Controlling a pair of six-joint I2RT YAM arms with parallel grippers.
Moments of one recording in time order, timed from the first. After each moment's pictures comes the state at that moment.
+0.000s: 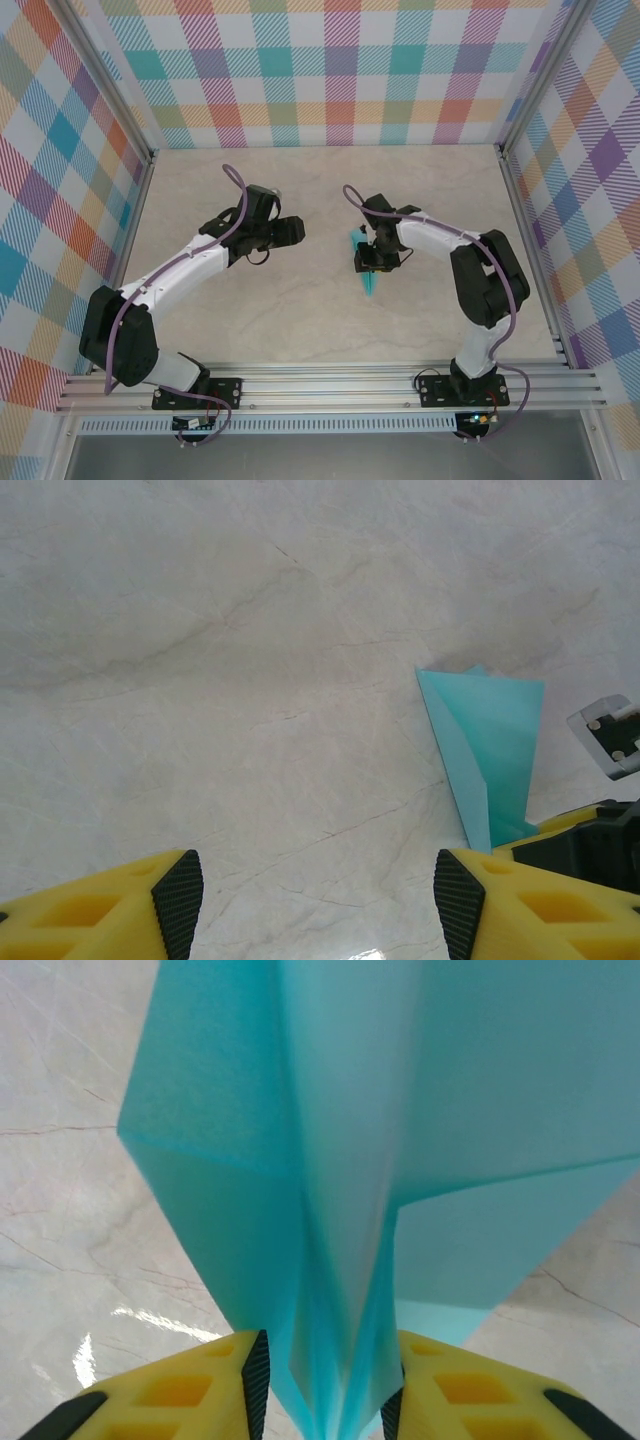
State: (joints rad) left arm -0.51 1.44 1.09 -0.47 0.04 -0.57; right arm 0.53 1.83 1.22 -0.77 -0.21 0.39
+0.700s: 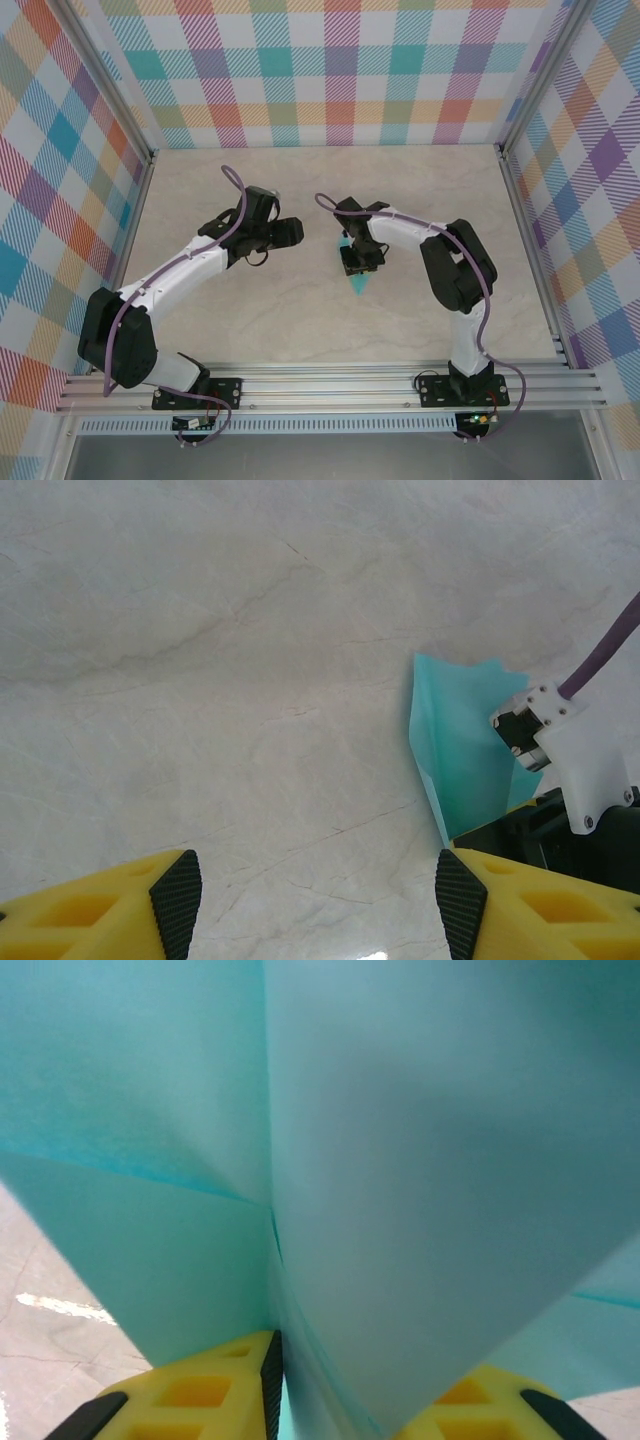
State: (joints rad) left arm -0.51 1.43 1.08 -0.48 0.03 -0.57; right arm 0.63 2.02 1.41 -0.90 -0.06 0.40
